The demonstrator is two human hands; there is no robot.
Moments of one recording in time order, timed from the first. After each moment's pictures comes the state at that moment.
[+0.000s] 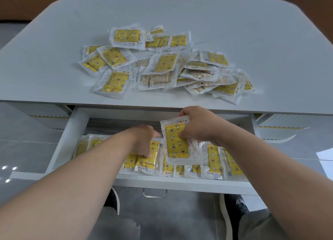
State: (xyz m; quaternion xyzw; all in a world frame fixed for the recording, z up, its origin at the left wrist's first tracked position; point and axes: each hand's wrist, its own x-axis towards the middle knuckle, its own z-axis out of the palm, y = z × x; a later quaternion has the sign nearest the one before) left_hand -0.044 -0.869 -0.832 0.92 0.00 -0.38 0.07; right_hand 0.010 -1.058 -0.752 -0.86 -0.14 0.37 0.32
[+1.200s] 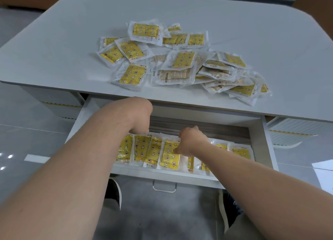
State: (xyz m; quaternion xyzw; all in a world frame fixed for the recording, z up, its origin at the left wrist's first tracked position) left_hand -0.071 -0.851 -0.724 0.94 0.14 -0.31 0.06; right_hand -0.017 -1.015 -0.851 -0.93 -0.19 0.32 0.04
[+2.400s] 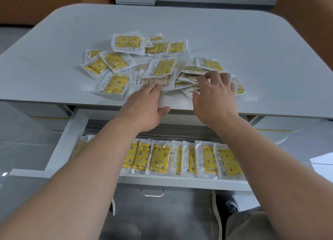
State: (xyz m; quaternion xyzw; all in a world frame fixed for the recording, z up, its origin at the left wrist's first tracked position) left_hand -0.038 -0.890 -0.747 0.99 0.06 -0.03 0.12; right_hand 0.031 -1.069 -0.740 -0.97 -0.20 -0.09 0.07
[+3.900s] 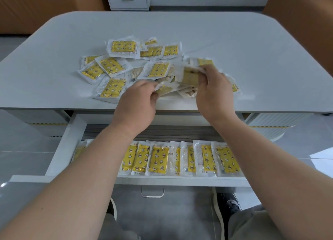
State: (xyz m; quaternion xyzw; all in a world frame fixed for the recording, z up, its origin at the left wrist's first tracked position) left_hand -0.048 -0.895 -0.736 0.95 0.04 0.20 0.23; right_hand 0.028 -1.072 -0.733 -0.89 -0.16 -0.14 0.40
